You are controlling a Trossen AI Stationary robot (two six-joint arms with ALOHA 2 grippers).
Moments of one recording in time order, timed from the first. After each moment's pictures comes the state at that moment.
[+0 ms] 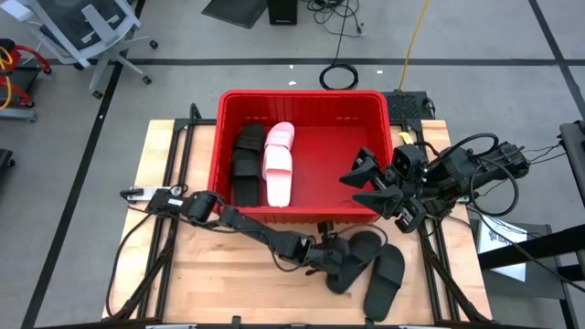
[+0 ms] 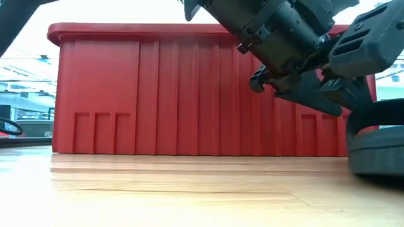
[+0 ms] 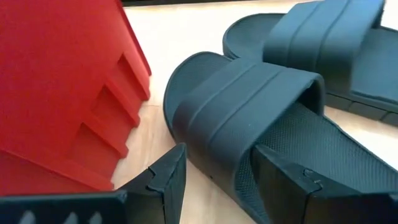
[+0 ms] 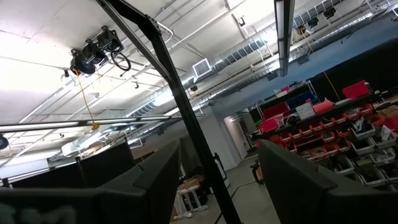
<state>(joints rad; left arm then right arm) -0.34 2.41 1.89 -0.15 -0.47 -0.23 0.37 1.21 1.30 0.42 0.13 0.40</state>
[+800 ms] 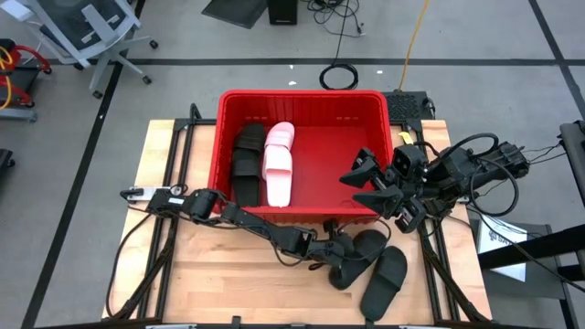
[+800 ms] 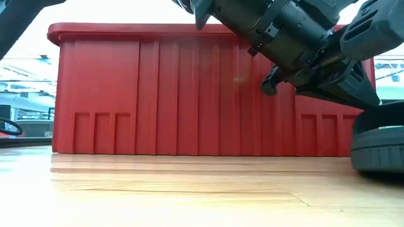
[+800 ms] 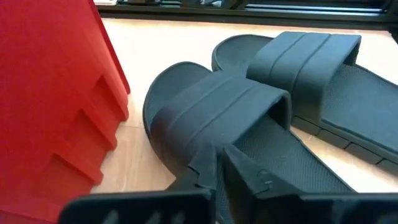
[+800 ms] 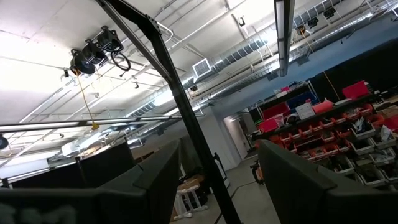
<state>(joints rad) -0.31 2.42 1.89 -0.07 -0.34 -0.25 0.37 1.21 1.30 0.42 0.13 0.40</state>
